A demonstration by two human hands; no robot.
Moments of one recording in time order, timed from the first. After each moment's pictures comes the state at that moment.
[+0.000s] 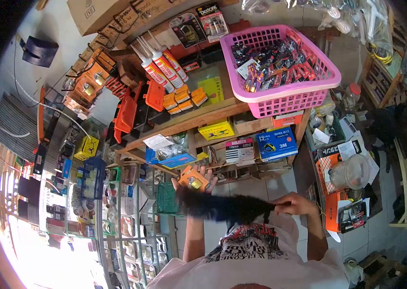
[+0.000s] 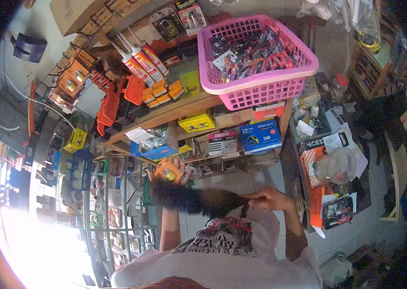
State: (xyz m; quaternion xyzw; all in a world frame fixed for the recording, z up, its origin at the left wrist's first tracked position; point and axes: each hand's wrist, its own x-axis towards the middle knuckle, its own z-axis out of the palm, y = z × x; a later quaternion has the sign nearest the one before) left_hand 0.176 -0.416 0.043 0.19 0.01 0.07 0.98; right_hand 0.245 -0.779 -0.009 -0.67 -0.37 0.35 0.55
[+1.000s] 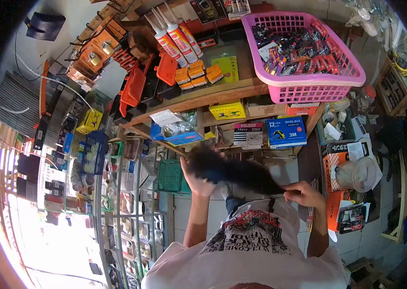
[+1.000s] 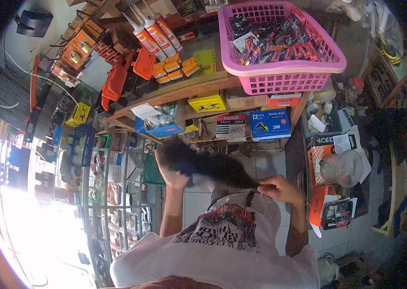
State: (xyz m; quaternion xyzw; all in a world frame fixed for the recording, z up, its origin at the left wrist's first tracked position) left_hand 0.186 -0.416 0.039 0.18 0.05 0.13 0.97; right_hand 0.254 -0.780 0.003 -0.68 -0.32 0.40 0.53
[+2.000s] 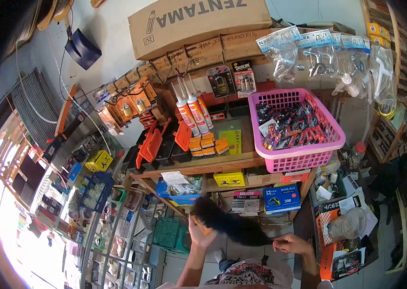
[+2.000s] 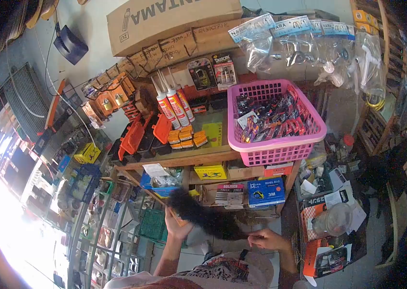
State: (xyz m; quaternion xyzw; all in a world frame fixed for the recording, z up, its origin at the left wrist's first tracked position) left_hand 0.183 -0.418 0.043 0.03 -0.09 0.05 0.99; right_hand 0.265 -0.770 0.000 -0.63 -0.27 0.48 0.55
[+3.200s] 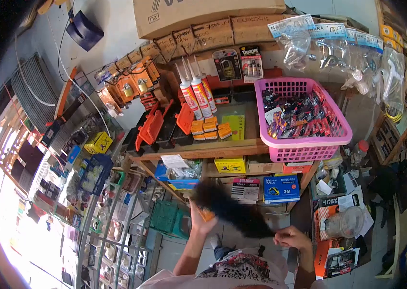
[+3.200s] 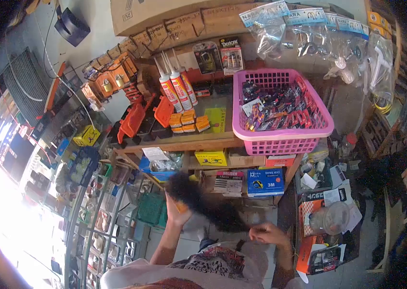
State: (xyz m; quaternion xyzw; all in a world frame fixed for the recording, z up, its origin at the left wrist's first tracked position) left_hand 0.195 -0.424 0.052 0.04 -0.04 0.06 1.00; right_hand 0.263 -0.783 -0.012 -0.59 -0.23 0.50 0.59
